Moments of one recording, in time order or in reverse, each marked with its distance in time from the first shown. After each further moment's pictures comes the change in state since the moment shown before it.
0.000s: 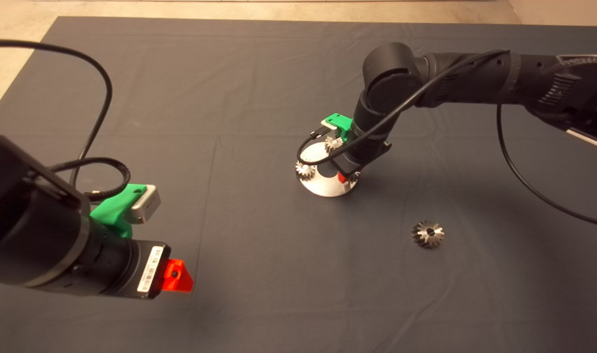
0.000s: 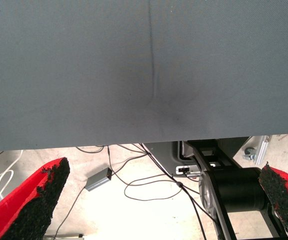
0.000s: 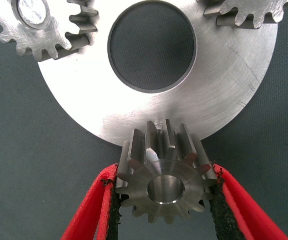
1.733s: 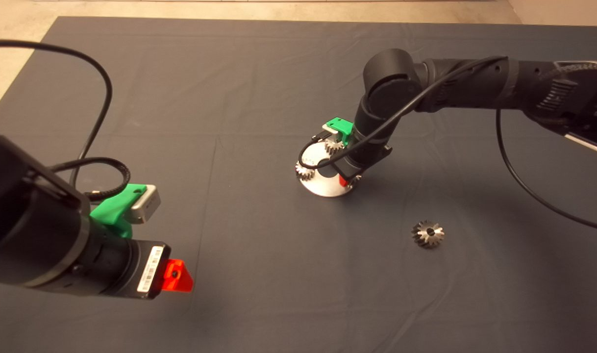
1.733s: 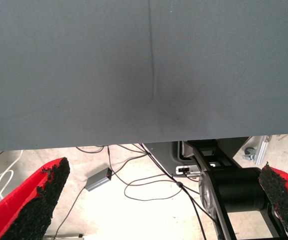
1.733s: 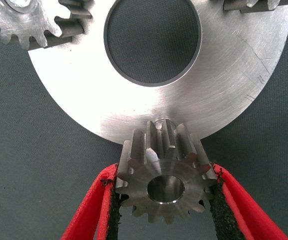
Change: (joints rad) left arm 0.000 0.000 0.000 0.000 0.000 0.000; right arm -0.016 -0.006 0.000 -0.002 0.000 0.000
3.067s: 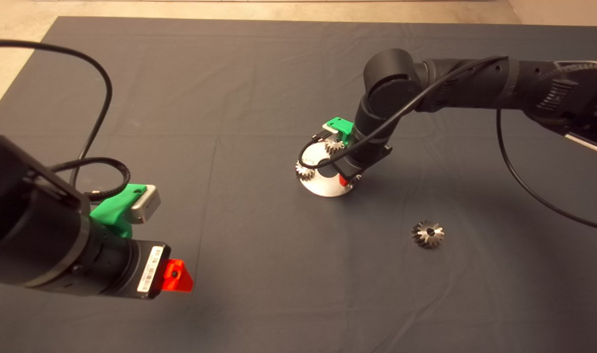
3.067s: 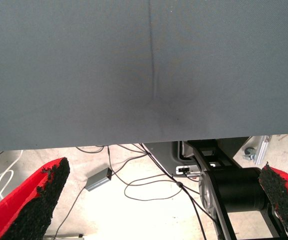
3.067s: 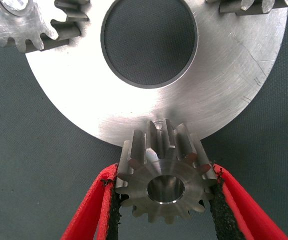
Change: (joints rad) left arm 0.000 0.000 0.000 0.000 0.000 0.000; right arm 0.000 -0.003 0.000 -0.012 0.000 0.000
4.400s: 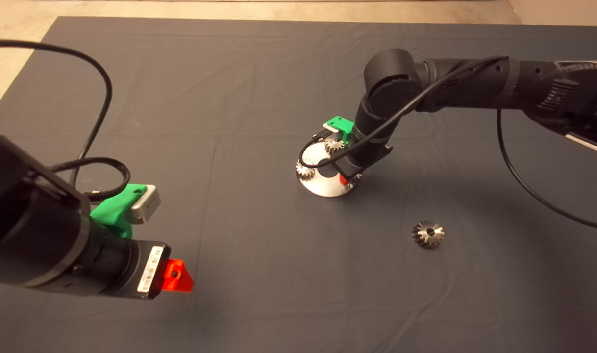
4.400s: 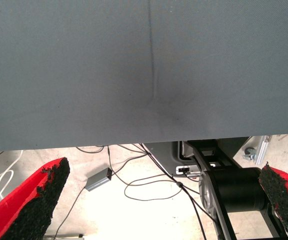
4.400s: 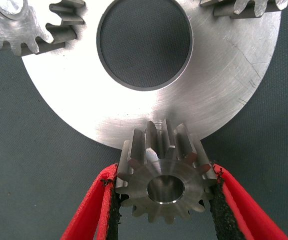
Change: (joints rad) left arm 0.000 0.000 0.000 0.000 0.000 0.000; right arm 0.000 0.001 0.000 -0.010 0.000 0.000
